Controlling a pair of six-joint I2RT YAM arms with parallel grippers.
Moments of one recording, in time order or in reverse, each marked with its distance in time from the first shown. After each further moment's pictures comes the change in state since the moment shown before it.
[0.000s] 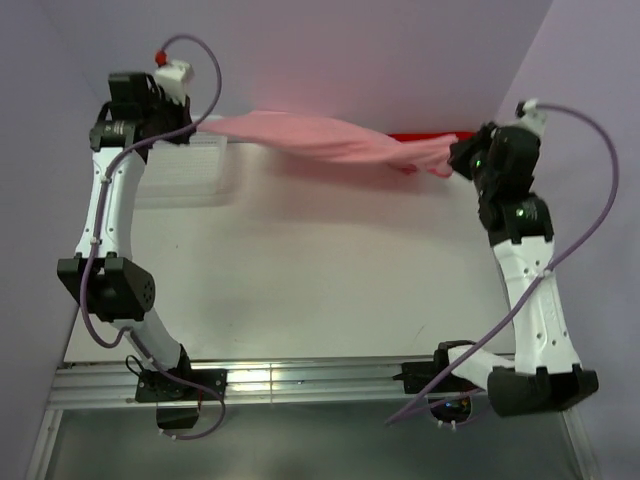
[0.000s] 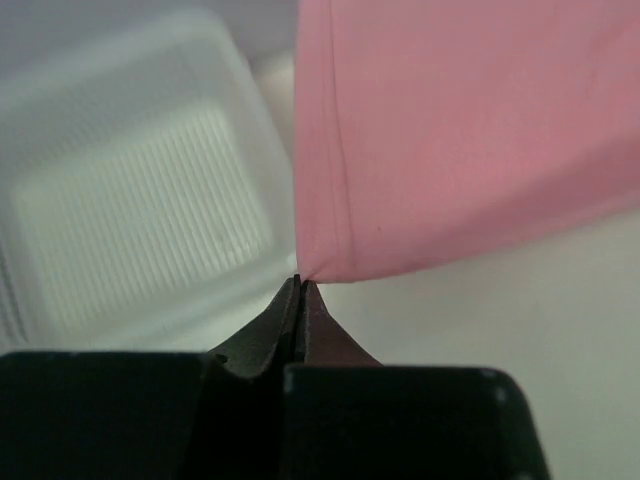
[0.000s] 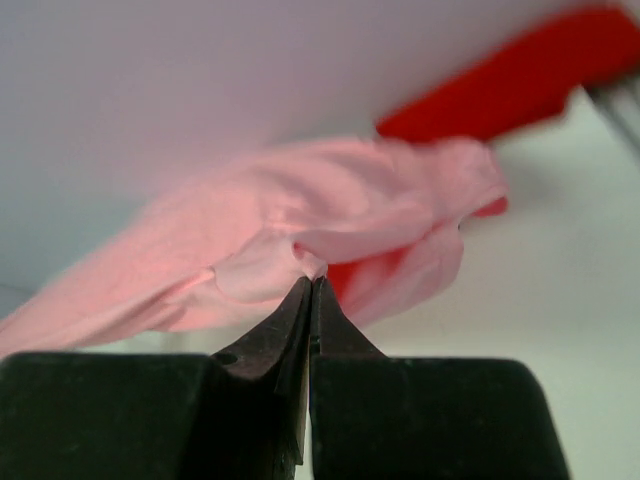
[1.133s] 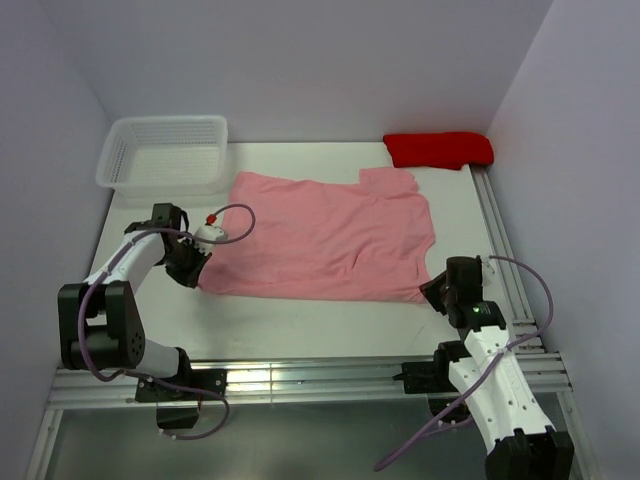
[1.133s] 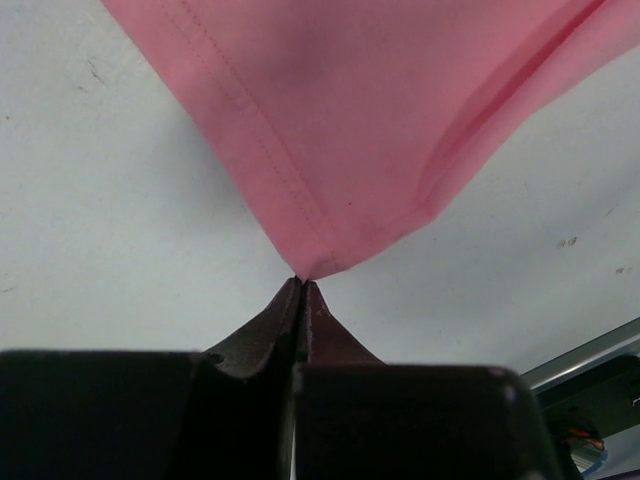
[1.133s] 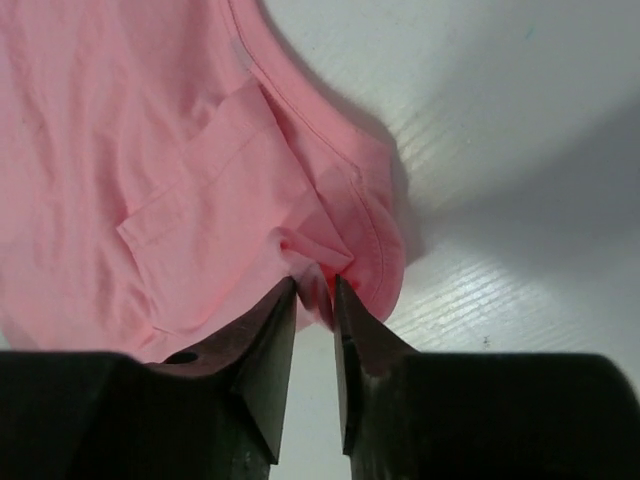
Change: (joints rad) left arm 0.027 -0.349 -1.198 -0.105 -0.103 0.521; right arm 0.004 -0.587 -1.188 -0.032 -0.035 0.393
